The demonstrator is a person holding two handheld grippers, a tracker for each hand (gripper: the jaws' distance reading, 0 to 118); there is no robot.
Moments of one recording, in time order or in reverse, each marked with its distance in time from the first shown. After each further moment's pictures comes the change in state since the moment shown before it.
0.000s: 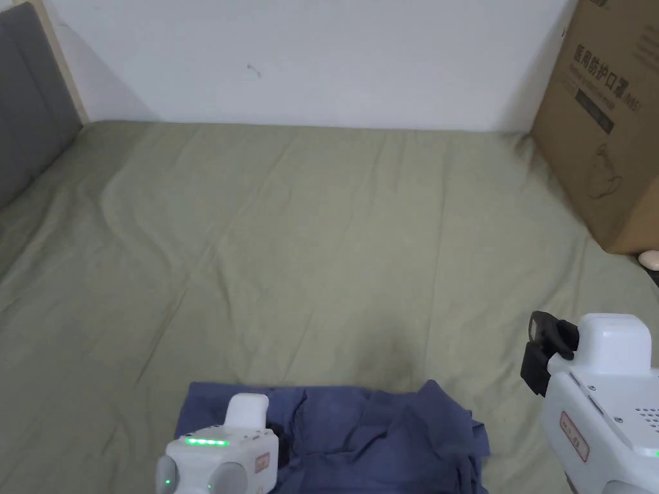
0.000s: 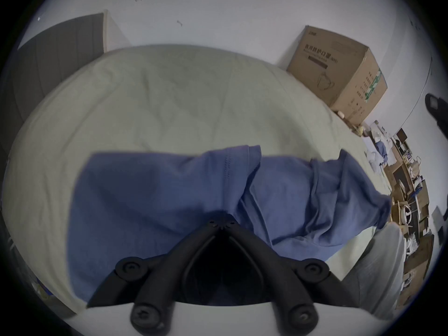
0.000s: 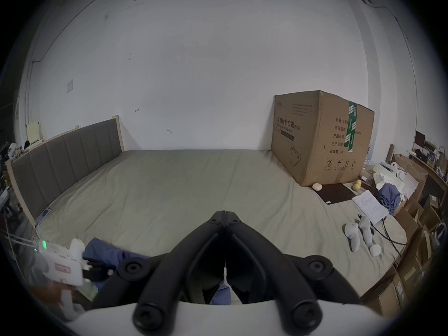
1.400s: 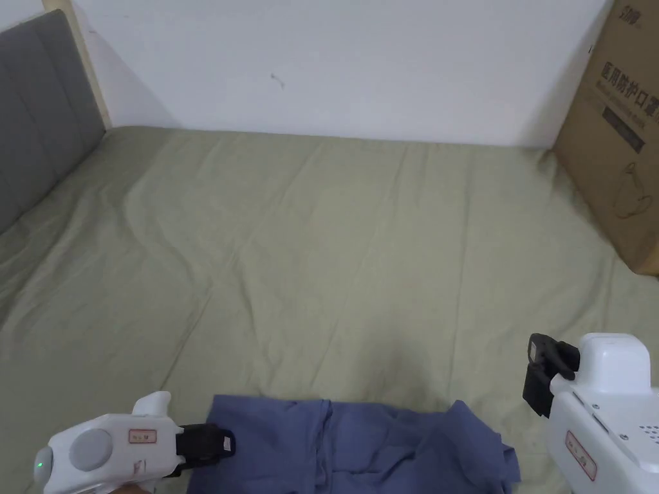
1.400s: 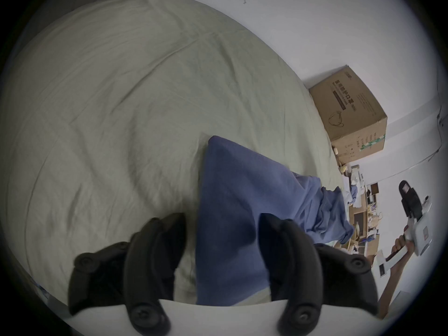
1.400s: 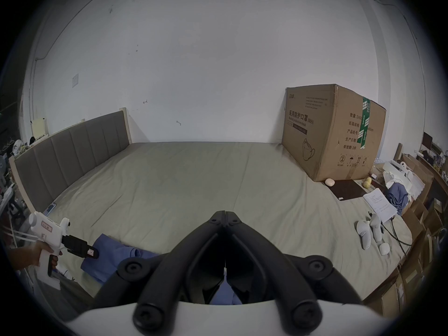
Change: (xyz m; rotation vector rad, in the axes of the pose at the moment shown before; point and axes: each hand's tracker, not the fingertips) left arm -0.187 0.036 0.019 -0.137 -0.189 0.349; right arm -0.031 0.000 -0.019 -0.050 0.049 0.016
